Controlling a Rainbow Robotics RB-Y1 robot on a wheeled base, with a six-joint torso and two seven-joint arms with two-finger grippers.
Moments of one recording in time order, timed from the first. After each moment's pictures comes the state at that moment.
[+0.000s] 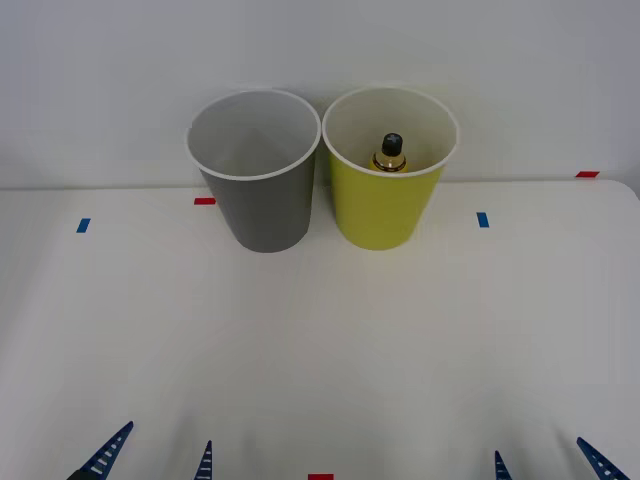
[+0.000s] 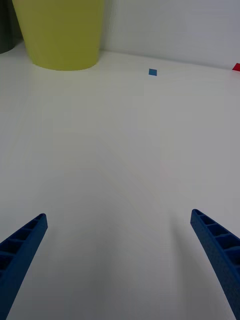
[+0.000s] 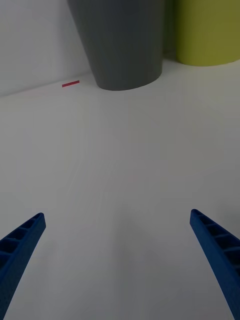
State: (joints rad) right arm 0.94 -0.43 0.26 -1.94 -0.29 -0.39 1.76; left arm 0.92 0.27 -0.29 -1.91 -0.03 -0.40 -1.66
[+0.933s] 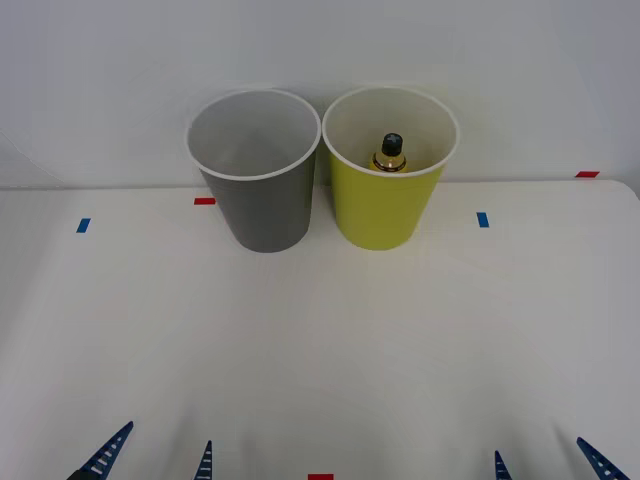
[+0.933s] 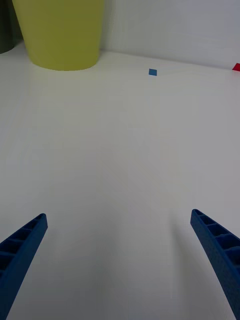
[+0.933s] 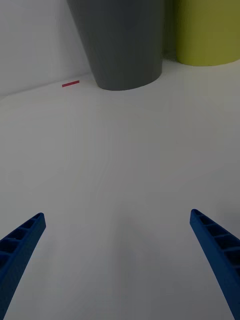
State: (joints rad) right arm 0.94 -0.43 0.26 -1.94 -0.29 -0.39 1.76; left arm 0.92 0.27 -0.29 -1.91 -0.03 -0.40 -1.66
